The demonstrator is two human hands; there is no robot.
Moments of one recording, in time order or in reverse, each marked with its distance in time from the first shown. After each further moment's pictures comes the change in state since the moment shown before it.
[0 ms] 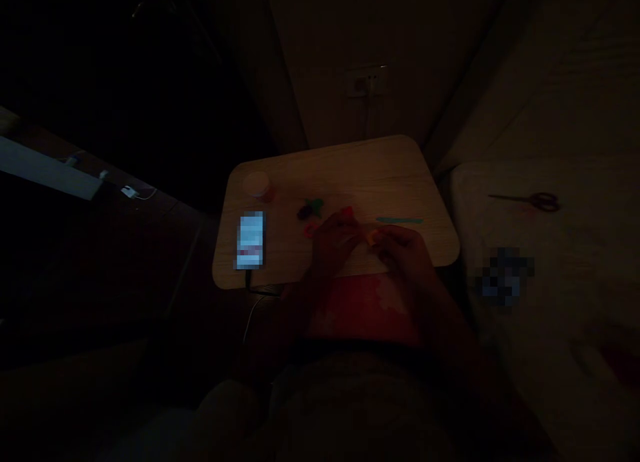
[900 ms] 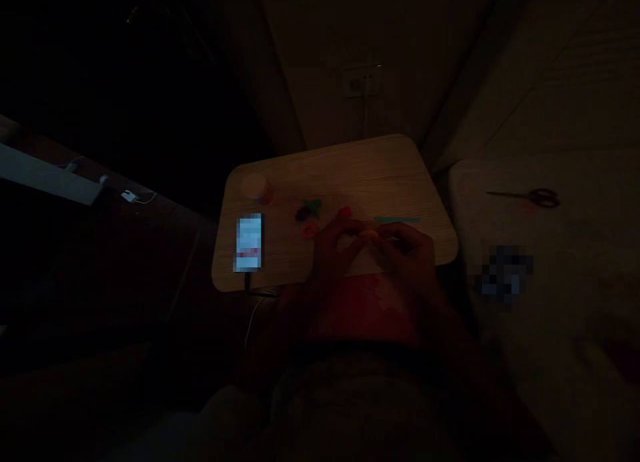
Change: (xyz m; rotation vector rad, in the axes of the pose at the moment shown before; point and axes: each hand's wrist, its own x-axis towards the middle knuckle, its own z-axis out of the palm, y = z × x) left_hand 0.000 0.022 0.010 -0.082 0.020 -0.206; right_hand -0.009 -0.006 -0.006 -0.297 0.069 -0.401
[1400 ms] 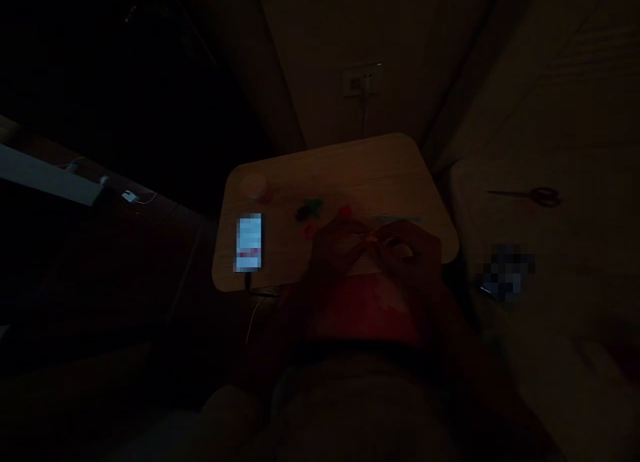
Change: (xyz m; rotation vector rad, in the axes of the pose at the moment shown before) left_hand 0.005 0.014 -0.012 0.121 -0.153 0.156; right_hand 0.002 -0.014 -0.011 -0.323 -0.083 -0.428
